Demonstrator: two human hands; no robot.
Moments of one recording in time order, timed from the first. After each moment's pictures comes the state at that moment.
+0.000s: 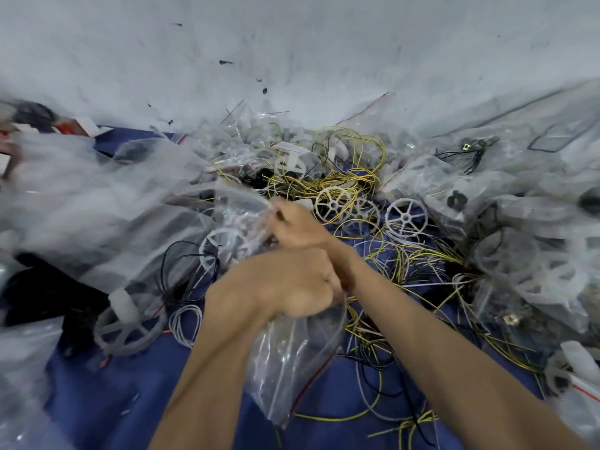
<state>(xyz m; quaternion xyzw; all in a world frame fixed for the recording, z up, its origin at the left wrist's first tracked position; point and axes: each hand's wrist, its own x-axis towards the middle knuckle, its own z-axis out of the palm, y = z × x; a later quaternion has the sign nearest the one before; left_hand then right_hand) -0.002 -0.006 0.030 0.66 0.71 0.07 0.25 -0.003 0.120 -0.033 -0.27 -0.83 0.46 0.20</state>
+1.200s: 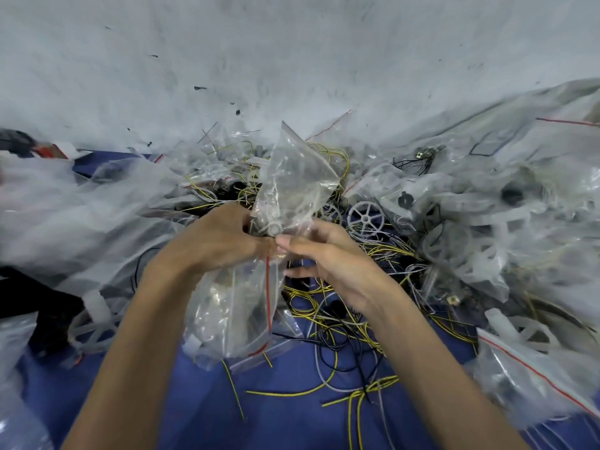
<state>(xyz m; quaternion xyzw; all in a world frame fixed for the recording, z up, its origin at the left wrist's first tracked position) -0.027 -0.013 0.035 0.56 0.75 0.30 0.19 0.122 0.067 0.000 -0.21 -0.62 0.71 0.25</state>
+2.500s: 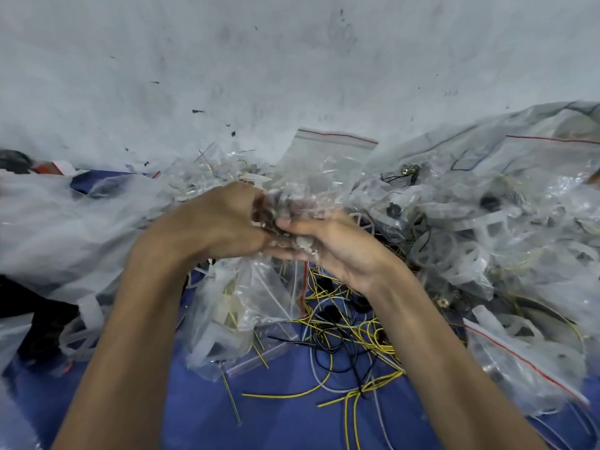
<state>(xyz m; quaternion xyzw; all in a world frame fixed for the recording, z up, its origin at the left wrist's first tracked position) 0.006 -0.039 0.076 0.58 0.76 0.24 0.14 0.132 0.053 0.032 -0.11 -0.63 0.73 0.26</state>
